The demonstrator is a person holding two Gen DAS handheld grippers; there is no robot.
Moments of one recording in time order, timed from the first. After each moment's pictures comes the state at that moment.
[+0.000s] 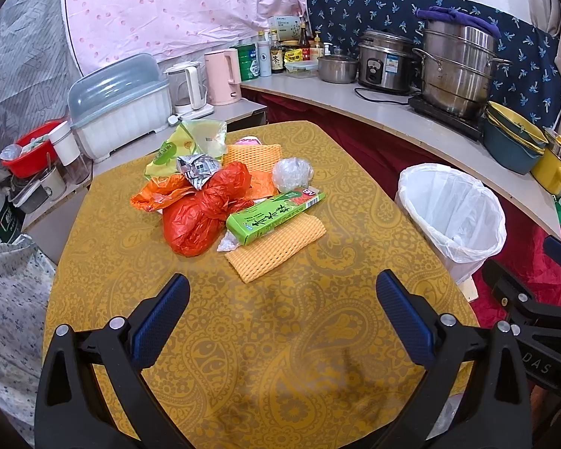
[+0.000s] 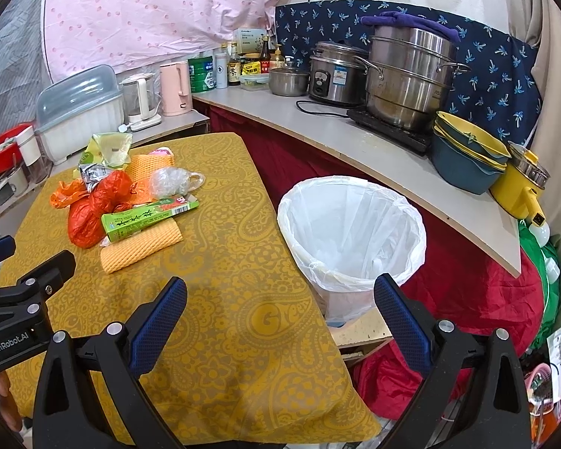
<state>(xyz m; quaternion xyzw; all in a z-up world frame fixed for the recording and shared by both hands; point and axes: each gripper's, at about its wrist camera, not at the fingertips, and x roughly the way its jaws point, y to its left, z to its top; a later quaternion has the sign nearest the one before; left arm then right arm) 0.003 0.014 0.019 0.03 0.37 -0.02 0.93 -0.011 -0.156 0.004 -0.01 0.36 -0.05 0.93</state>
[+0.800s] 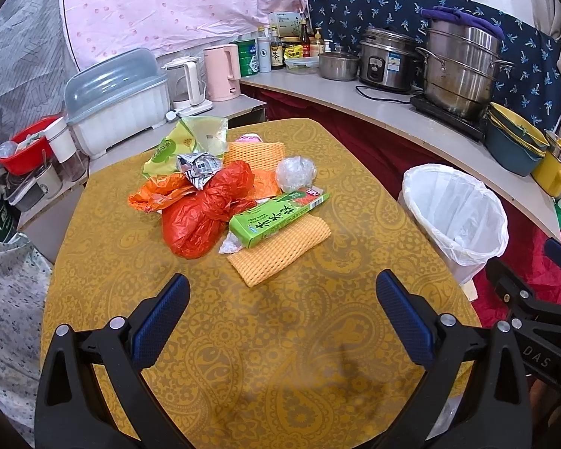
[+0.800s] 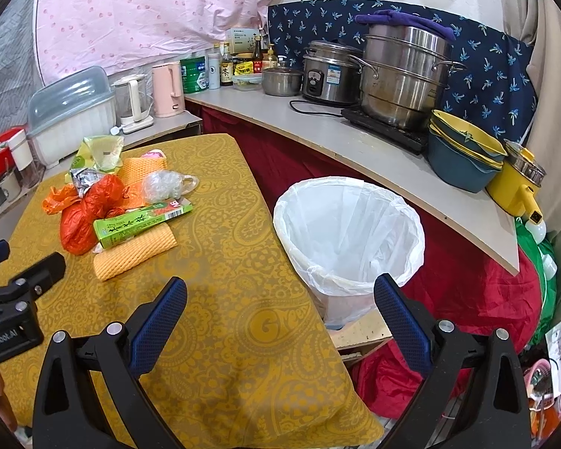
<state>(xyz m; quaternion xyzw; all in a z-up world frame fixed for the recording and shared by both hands) 0.016 0.026 0.018 0.02 0.38 -0.02 0.93 -0.001 -0.151 0.001 -0.01 0.36 -0.07 0.93</state>
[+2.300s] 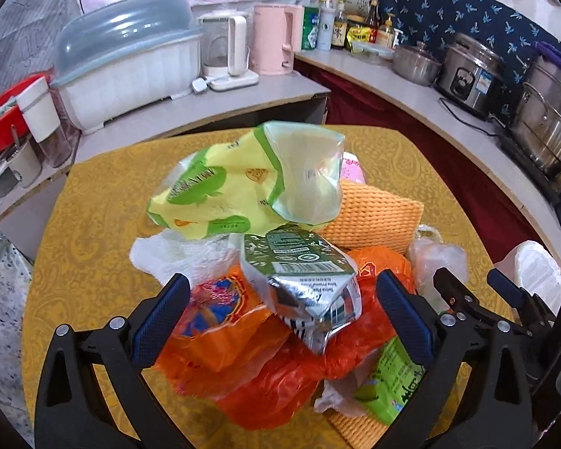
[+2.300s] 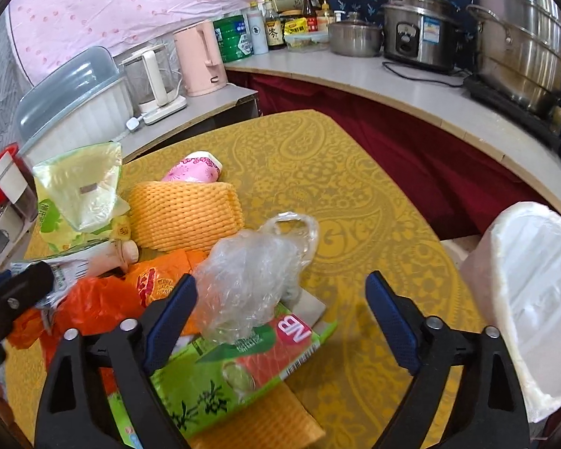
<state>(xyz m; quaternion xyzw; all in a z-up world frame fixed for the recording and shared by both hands) 0.233 0.151 -0.039 -0.05 0.43 0.01 0.90 0.254 -0.033 -0.088 0.07 0.42 0.01 0.91</state>
